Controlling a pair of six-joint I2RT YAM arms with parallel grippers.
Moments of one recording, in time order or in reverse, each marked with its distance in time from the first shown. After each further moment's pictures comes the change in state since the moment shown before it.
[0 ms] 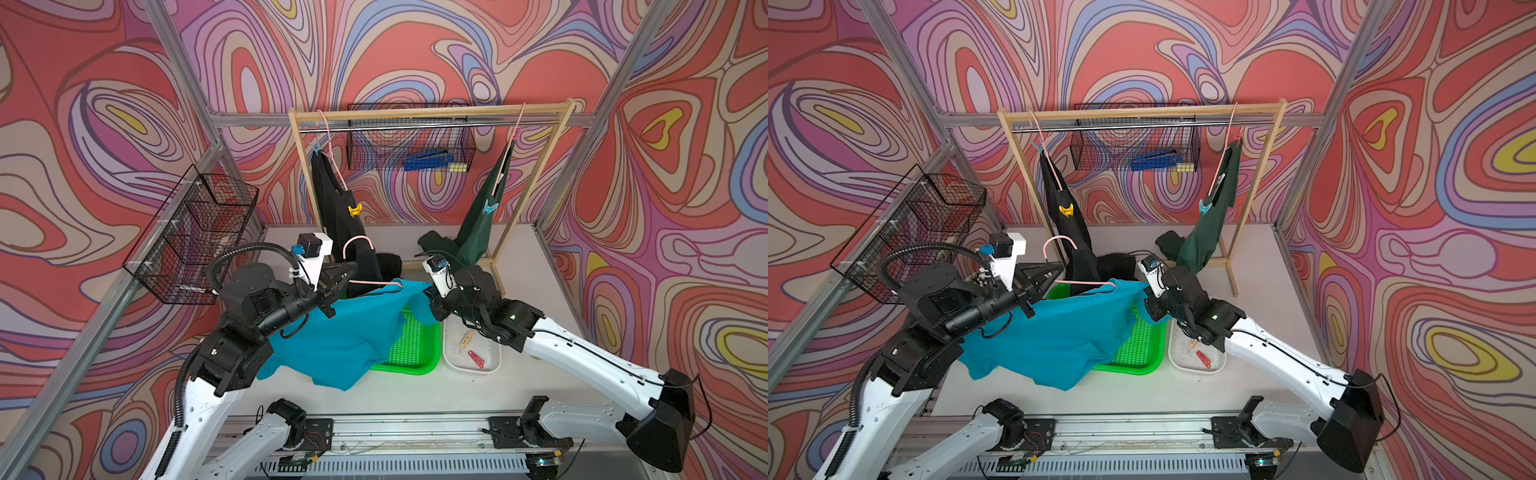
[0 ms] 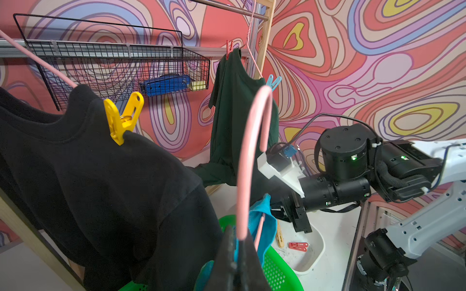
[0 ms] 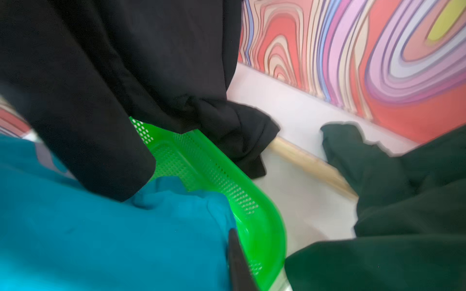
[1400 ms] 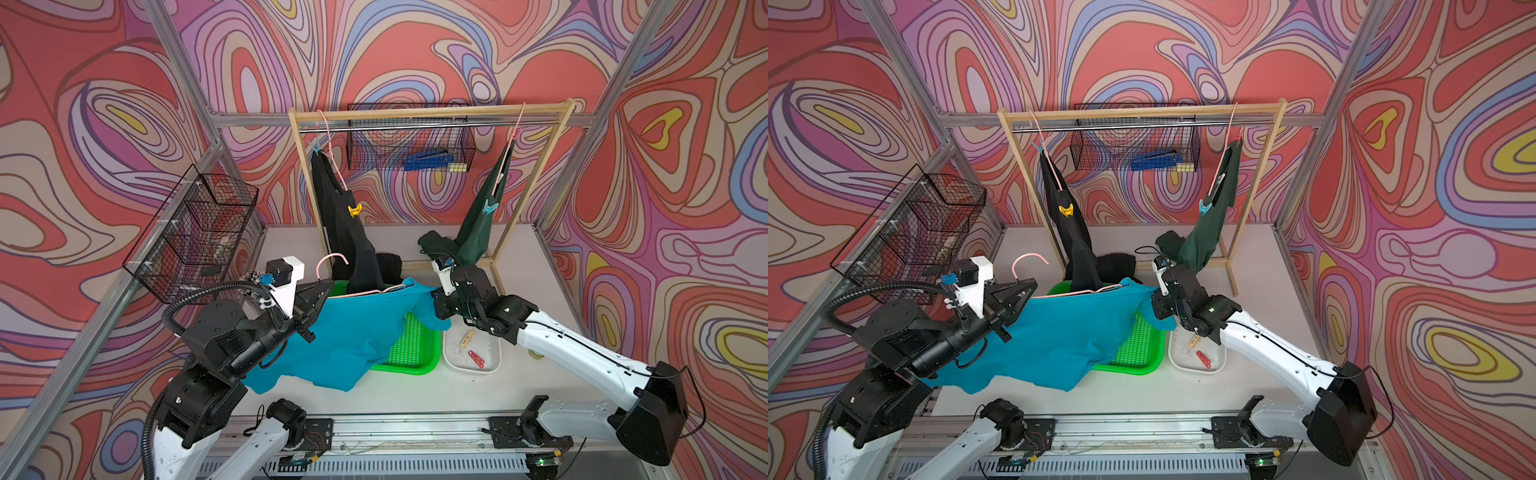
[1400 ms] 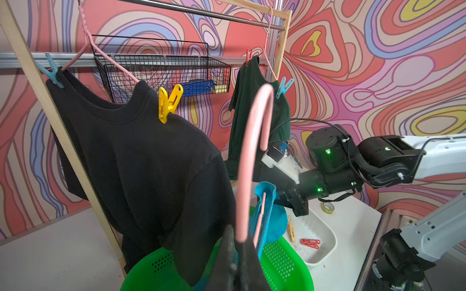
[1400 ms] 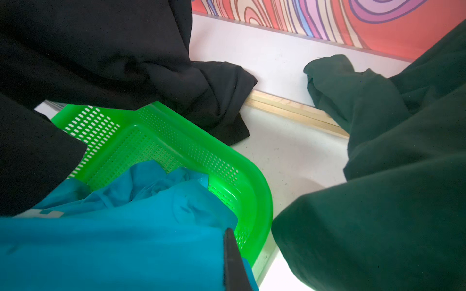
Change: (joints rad) left arm 0.000 -0.195 -0.030 -0.119 -0.131 -0.015; right arm -0.071 0.080 -0.001 -0.114 0.016 0.160
